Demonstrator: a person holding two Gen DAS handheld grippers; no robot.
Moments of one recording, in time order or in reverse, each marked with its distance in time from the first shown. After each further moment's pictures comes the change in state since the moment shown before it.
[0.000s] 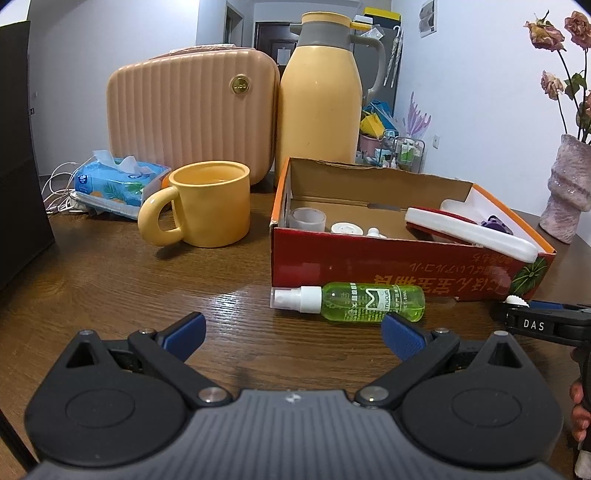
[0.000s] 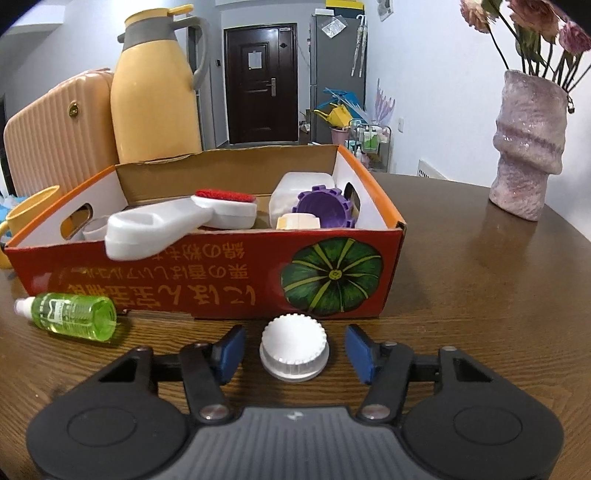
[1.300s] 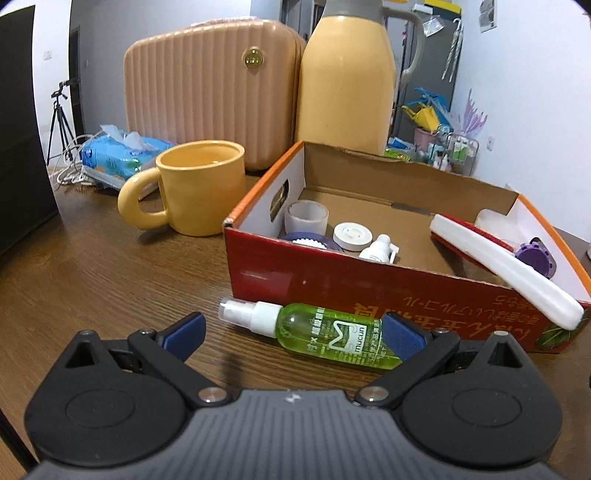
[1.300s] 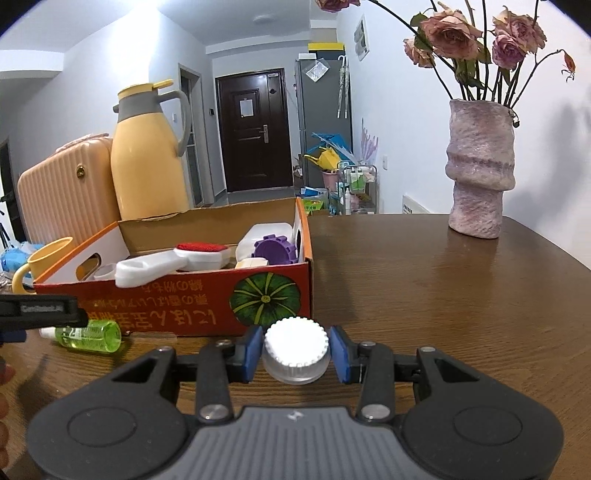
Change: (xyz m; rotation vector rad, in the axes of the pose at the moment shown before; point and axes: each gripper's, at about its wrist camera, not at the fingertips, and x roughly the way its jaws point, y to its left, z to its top) left arm 0.053 -0.054 0.021 -0.125 0.064 0.169; right arm -0.066 -0.051 -0.015 0.067 -0.161 0.020
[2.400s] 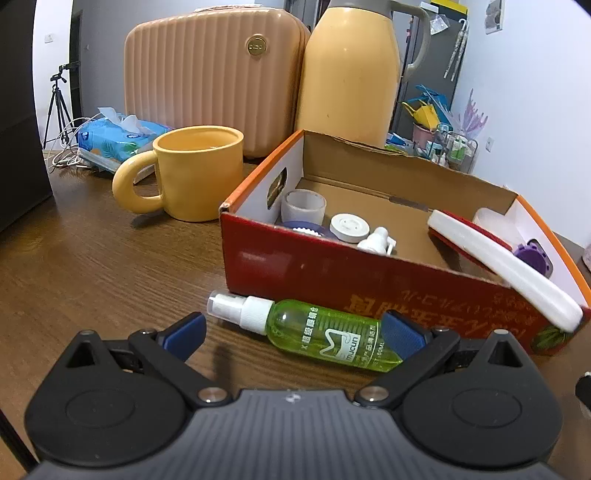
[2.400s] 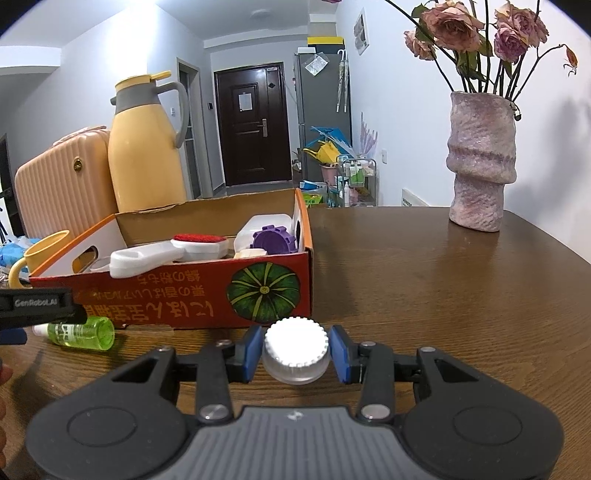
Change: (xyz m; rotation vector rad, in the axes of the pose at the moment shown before) left arm 0.005 0.003 -0.003 -0.036 0.030 -0.026; right arm 0.006 0.002 -0.003 -0.001 0.024 -0.007
